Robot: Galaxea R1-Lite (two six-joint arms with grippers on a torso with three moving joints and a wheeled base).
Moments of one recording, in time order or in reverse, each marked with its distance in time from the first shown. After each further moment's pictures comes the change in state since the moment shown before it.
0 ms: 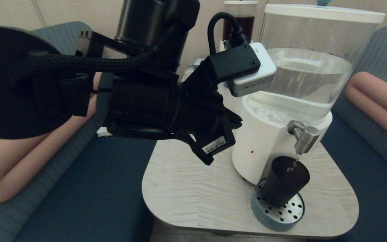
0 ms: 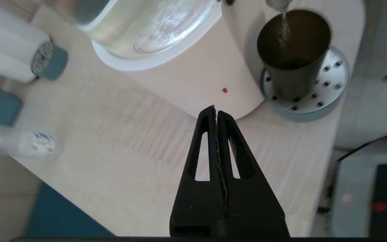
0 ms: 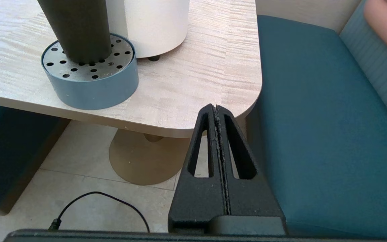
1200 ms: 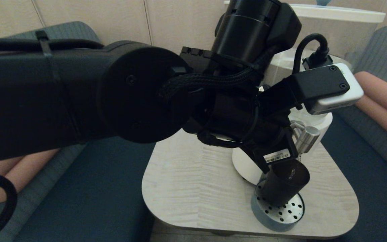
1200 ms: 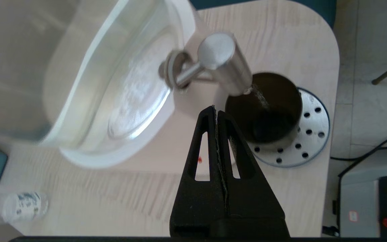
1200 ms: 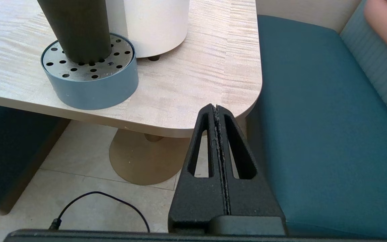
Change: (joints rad) left arm -0.133 0.241 -0.296 0.065 0.029 0.030; right arm 0.000 0.000 0.000 0.000 0.001 0.000
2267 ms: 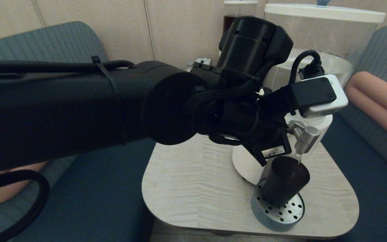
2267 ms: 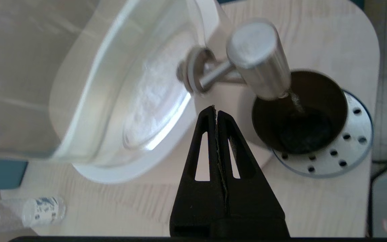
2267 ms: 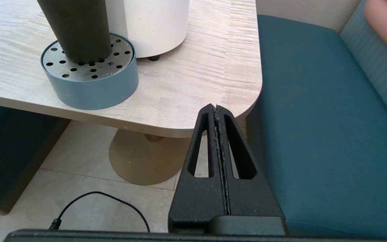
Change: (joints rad) left arm 0.034 0.065 -0.021 -0.076 0.000 0.063; right arm 0.000 0.000 0.000 0.000 0.000 0.000
